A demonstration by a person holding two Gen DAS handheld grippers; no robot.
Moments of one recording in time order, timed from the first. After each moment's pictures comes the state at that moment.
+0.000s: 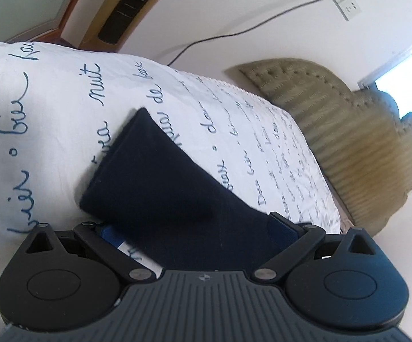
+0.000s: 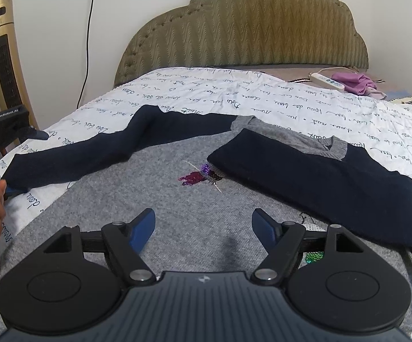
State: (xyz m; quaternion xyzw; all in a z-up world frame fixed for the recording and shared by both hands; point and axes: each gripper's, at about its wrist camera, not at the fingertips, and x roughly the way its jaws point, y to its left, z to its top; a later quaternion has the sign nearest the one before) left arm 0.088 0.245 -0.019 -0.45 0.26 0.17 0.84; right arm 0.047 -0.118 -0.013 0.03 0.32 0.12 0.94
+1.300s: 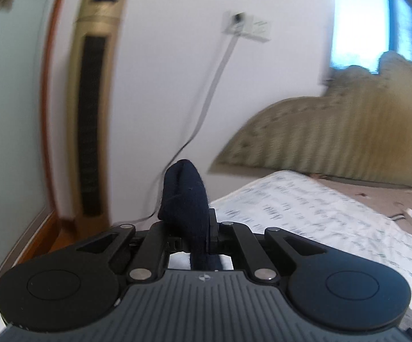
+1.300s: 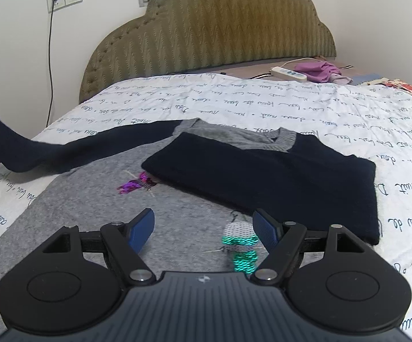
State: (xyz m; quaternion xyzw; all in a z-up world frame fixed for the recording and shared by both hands) left arm 0.159 0.200 0.101 -0.10 0.16 0.22 0.96; right arm 0.053 -0.186 -0.022 0.08 0.31 0.06 0.94
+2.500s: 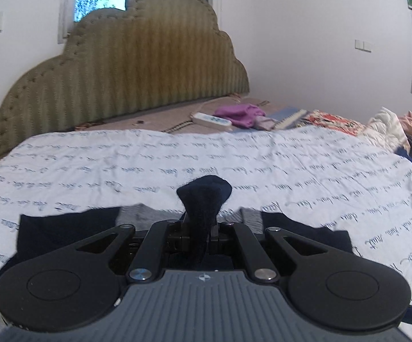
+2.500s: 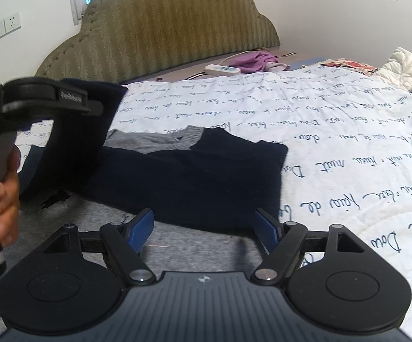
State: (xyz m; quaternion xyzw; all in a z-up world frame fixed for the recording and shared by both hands) left arm 0.155 -0.123 0.010 0.04 0.22 -0.17 0.96; right arm 0.037 -0.273 -0.036 0.12 0.31 -0.04 0.94
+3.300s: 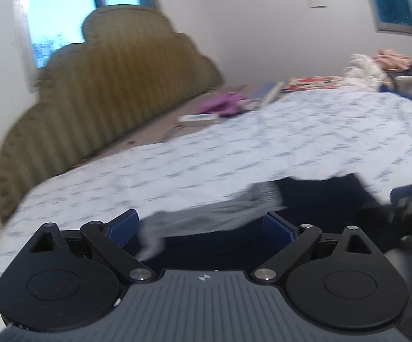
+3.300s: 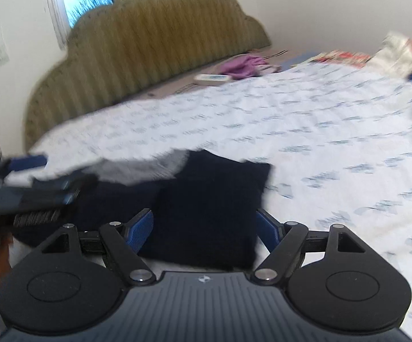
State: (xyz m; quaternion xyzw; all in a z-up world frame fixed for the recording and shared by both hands) left arm 0.141 -0.092 0.006 0.19 0.19 -0.19 0.95; right arm 0.073 -0.318 -0.030 0.21 0.29 0.00 0.93
